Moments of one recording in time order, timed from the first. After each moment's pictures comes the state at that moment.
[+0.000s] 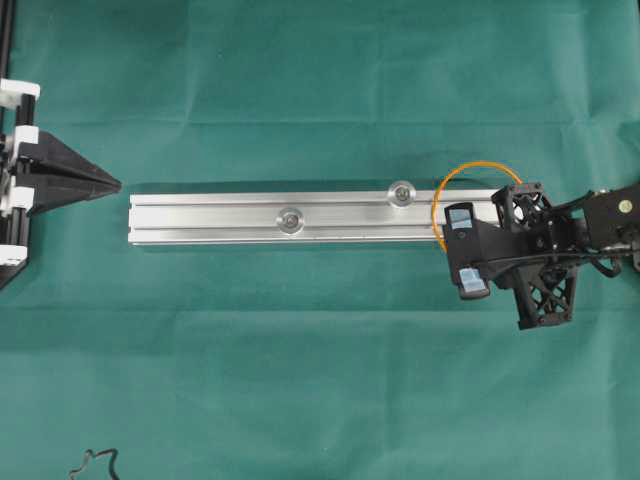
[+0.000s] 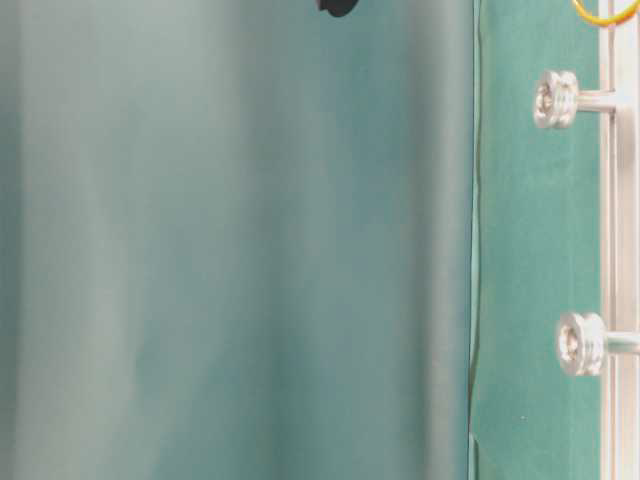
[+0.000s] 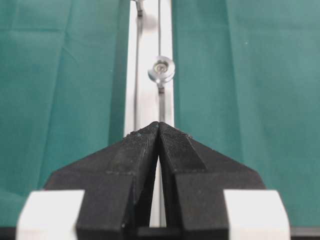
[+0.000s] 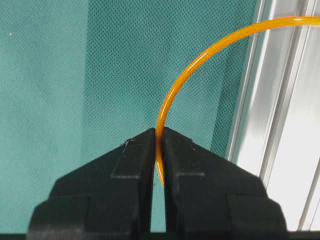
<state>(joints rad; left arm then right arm) 0.00 -0.98 1.03 0.03 0.40 -0.01 0.15 -0.18 0.88 0.08 0.57 0.13</state>
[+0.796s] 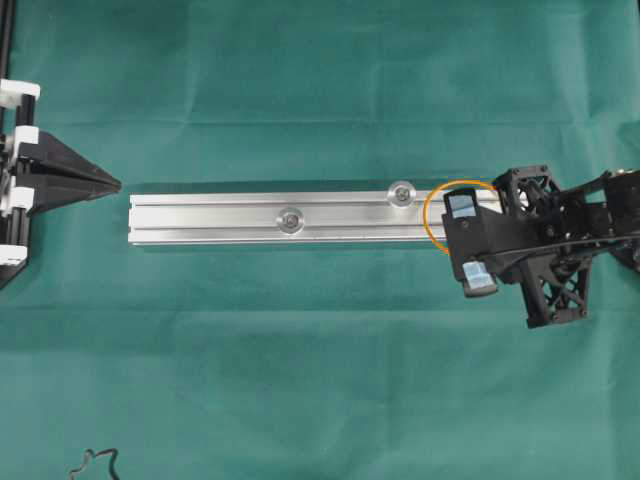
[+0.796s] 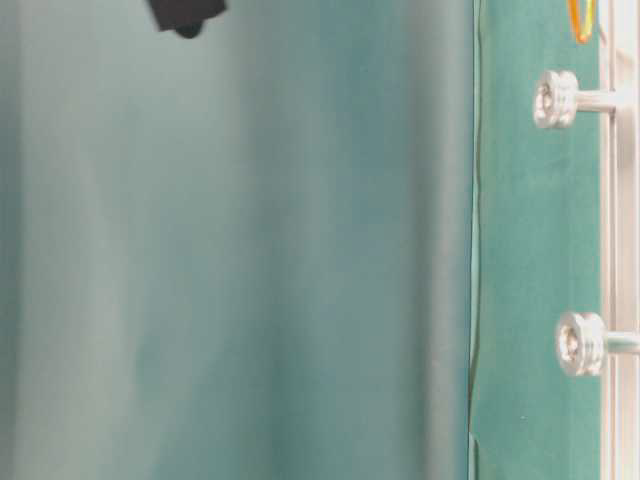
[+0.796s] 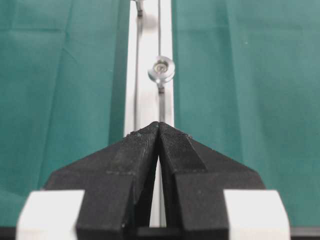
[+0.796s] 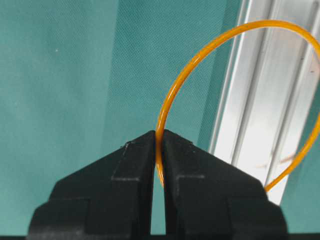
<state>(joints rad) 0.00 -0.98 1.03 0.03 0.40 -0.01 0.15 -0.29 0.70 0.04 0.88 0.13</state>
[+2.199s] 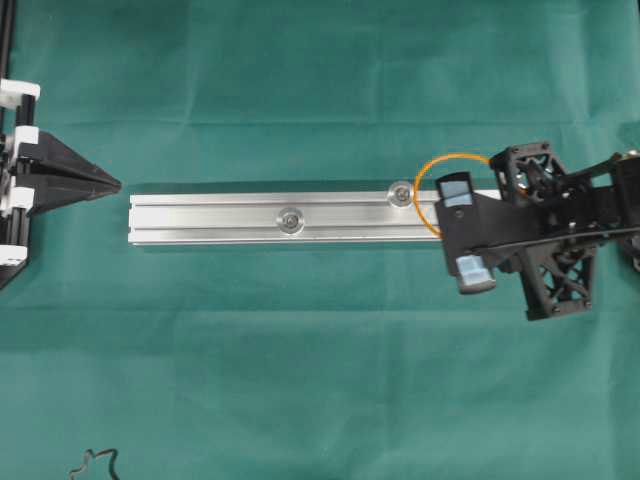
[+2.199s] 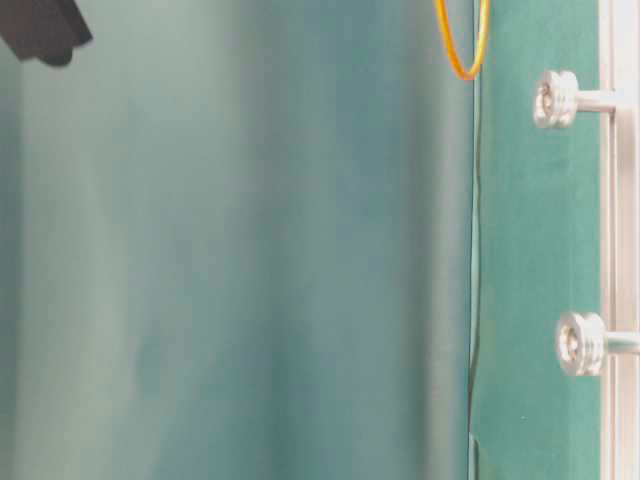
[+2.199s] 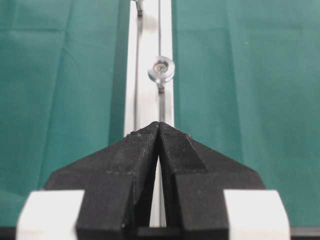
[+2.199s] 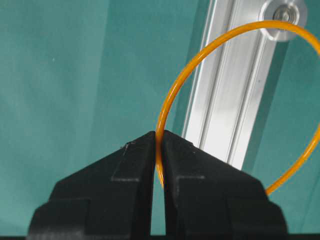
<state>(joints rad) 0.00 -0.98 1.03 0.03 0.40 -0.01 0.15 -0.28 0.52 -0.02 1.06 0.13</state>
